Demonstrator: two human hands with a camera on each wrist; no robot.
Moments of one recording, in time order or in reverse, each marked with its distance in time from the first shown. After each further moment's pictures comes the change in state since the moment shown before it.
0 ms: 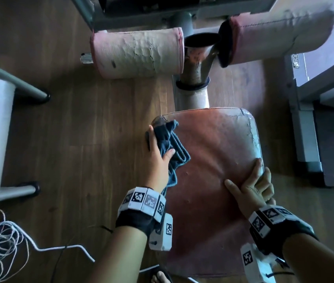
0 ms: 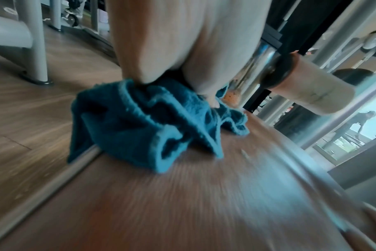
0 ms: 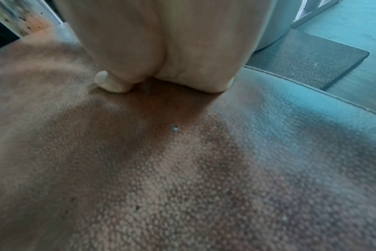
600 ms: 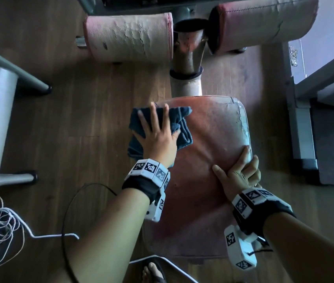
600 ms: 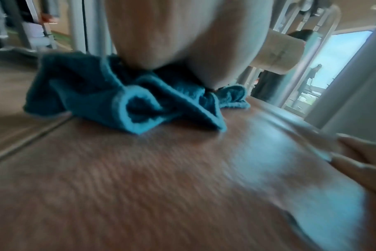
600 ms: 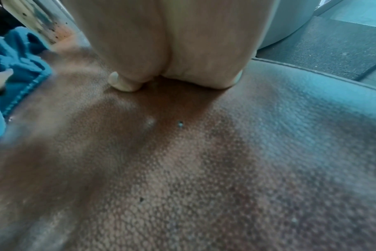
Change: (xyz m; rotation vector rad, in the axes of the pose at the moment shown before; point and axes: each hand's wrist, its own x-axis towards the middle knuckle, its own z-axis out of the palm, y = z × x) left_hand 0.005 0.025 0.035 0.567 0.131 0.224; right_hand 0.004 0.003 0.005 -0.009 0.051 -0.029
